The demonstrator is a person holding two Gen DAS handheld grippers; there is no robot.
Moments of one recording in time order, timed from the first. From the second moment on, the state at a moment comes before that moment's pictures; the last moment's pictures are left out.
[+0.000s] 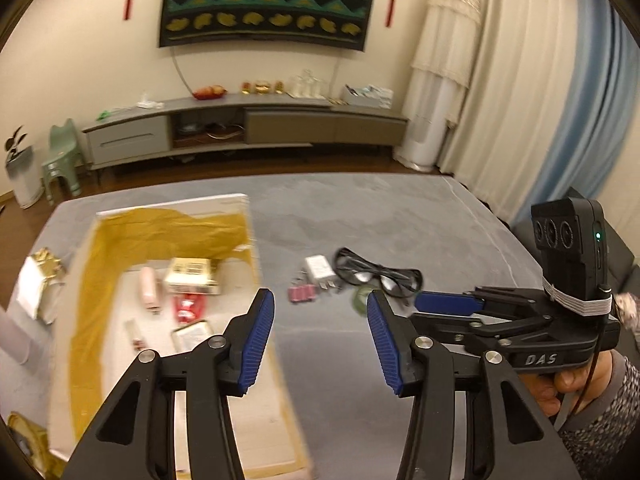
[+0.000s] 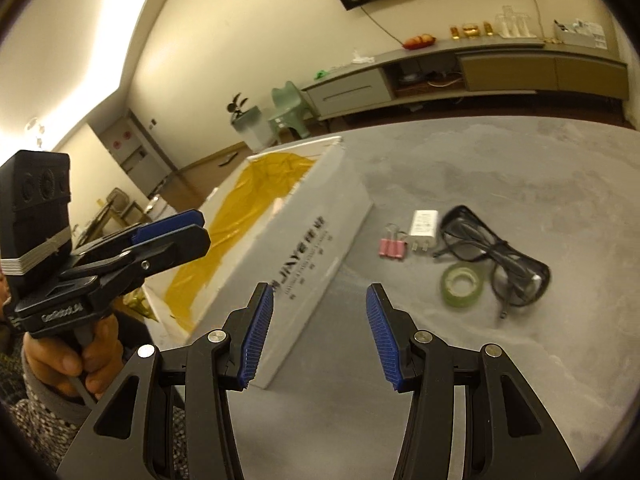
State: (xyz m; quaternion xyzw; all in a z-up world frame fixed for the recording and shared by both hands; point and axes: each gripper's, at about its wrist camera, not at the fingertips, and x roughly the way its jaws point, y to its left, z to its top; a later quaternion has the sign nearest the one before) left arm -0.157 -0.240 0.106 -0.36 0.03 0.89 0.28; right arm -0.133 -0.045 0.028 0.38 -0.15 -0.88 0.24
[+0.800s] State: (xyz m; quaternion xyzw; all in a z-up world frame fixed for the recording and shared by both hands) left arm -0.198 -0.126 0.024 -0.45 0.03 0.84 0.29; right arm -0.198 0.033 -0.010 0.44 -0.05 -0.89 0.12
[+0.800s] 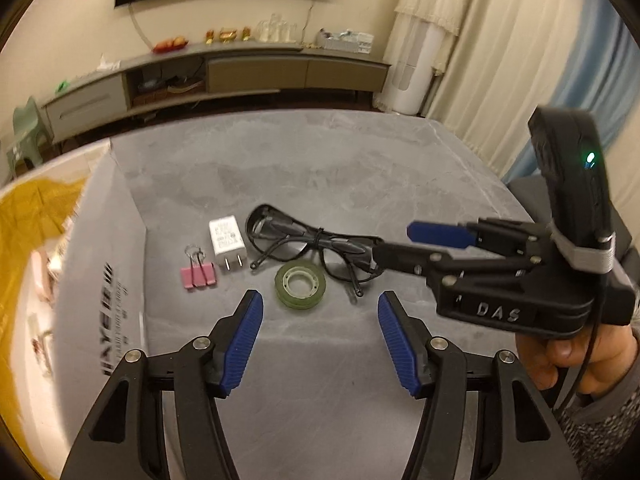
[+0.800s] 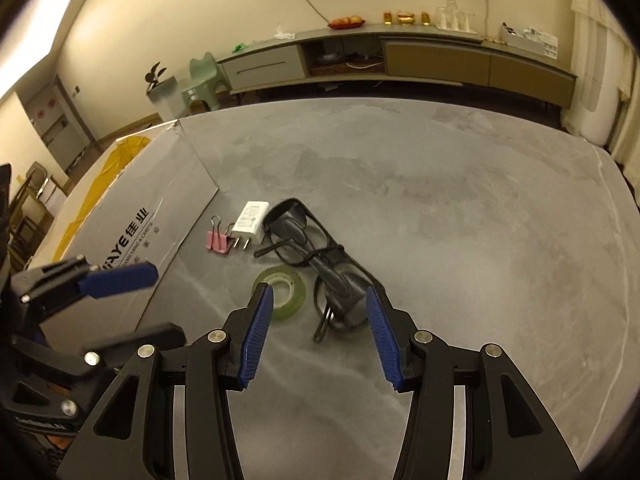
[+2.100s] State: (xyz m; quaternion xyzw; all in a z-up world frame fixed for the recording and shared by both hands) left arm -0.234 -0.089 -0.056 -0.47 0.08 0.84 0.26; right arm -0.224 0.043 -0.063 0.56 0.04 -0.82 0.11
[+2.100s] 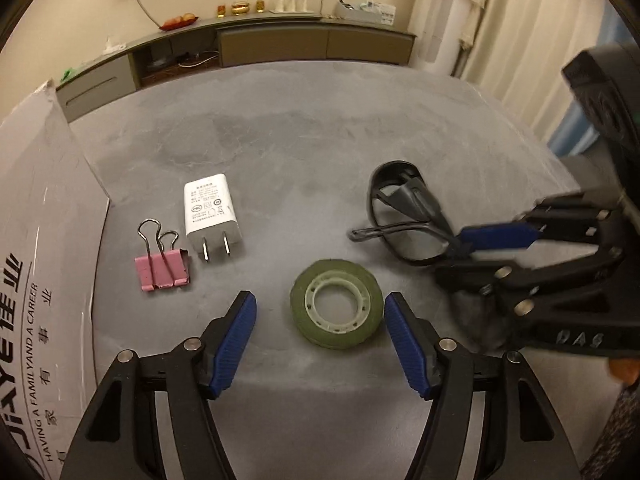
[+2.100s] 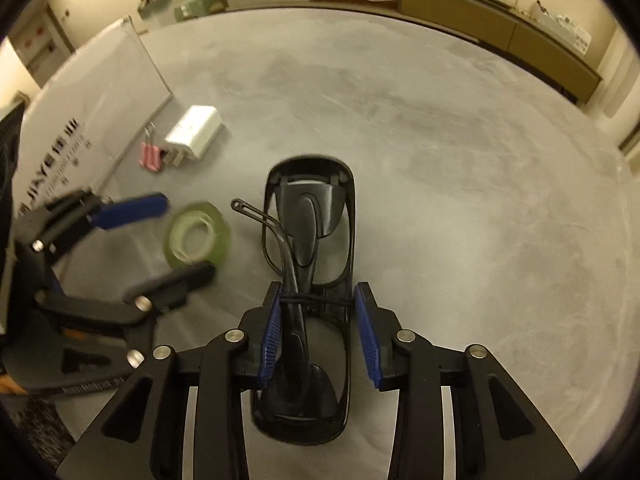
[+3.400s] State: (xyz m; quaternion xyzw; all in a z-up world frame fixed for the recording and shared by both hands) left arm -0.184 -0.124 0.028 -0.37 0.07 0.88 0.29; right arm -0.162 0.030 -0.019 0.49 -0.03 -0.86 0.13
